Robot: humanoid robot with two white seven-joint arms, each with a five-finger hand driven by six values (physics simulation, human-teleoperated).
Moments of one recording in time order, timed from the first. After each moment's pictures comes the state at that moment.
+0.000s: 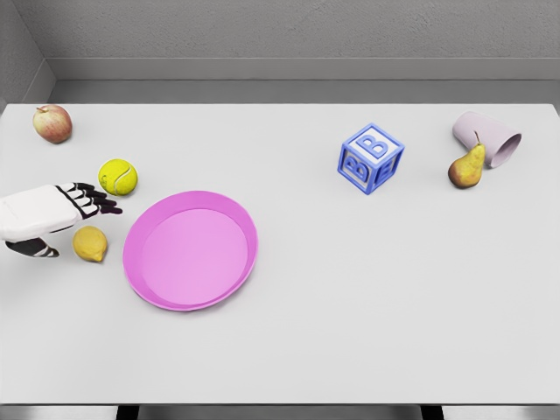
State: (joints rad) left arm -0.25 1.04 -0.38 -1.53 -0.52 -0.61 -0.34; right arm -0.02 0.00 -0.01 0.06 0.01 0.09 0.01
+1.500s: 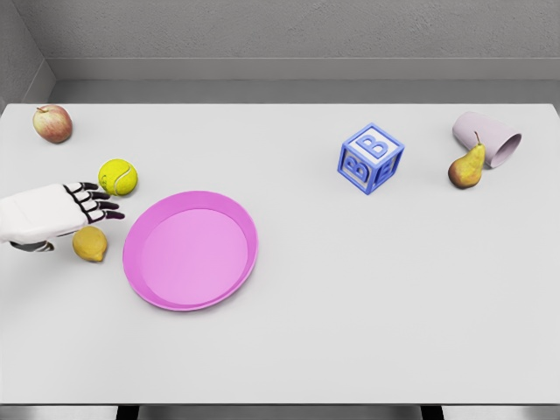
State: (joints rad) left arm -0.26 1.03 -0.37 -1.59 -0.73 -0.61 -0.35; right arm -0.02 0.00 -0.01 0.06 0.01 0.09 0.01
